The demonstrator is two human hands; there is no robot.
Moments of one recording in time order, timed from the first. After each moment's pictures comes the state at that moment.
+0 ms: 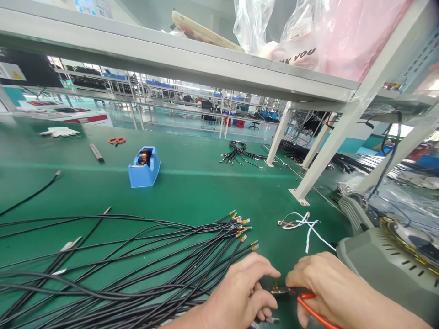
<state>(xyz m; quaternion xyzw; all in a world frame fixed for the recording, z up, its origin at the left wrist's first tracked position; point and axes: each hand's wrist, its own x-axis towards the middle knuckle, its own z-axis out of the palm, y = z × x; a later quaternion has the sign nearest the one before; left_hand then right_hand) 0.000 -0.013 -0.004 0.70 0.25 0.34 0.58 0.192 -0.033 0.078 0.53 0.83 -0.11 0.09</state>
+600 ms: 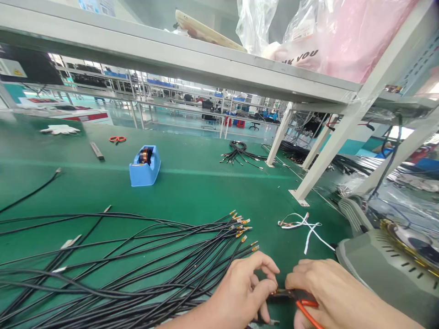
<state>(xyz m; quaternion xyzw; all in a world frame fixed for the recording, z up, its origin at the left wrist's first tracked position) 0.008 -0.015 0.004 0.64 0.31 0.32 0.63 0.190 -0.043 0.081 0.56 0.82 -0.15 0.05</state>
